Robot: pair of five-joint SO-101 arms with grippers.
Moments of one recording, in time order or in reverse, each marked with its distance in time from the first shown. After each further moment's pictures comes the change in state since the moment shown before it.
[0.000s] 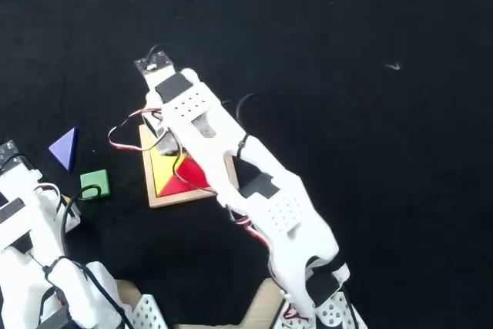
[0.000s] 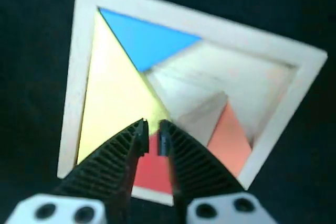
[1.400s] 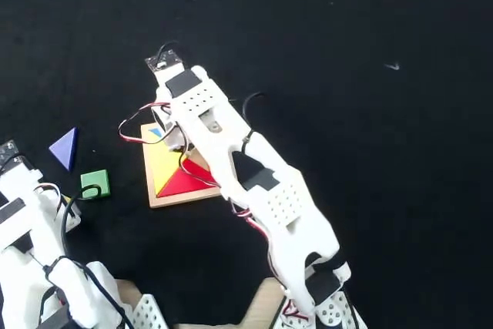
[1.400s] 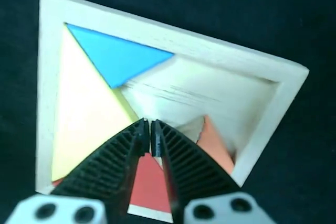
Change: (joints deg) left arm 0.0 0.0 0.0 0.0 0.0; right arm 2.5 3.0 -2.6 0.5 1.1
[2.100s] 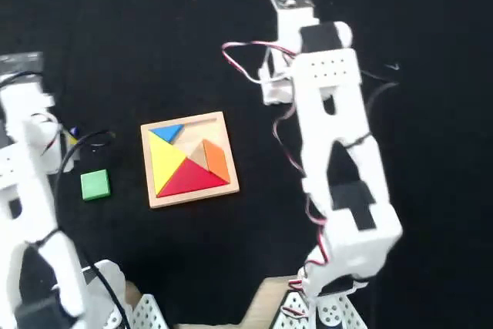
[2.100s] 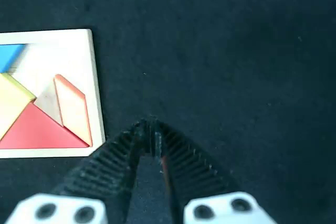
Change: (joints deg) left arm 16.5 8.9 -42.6 29.1 -12.7; right arm 28.0 -36.4 20.4 6.4 8.5
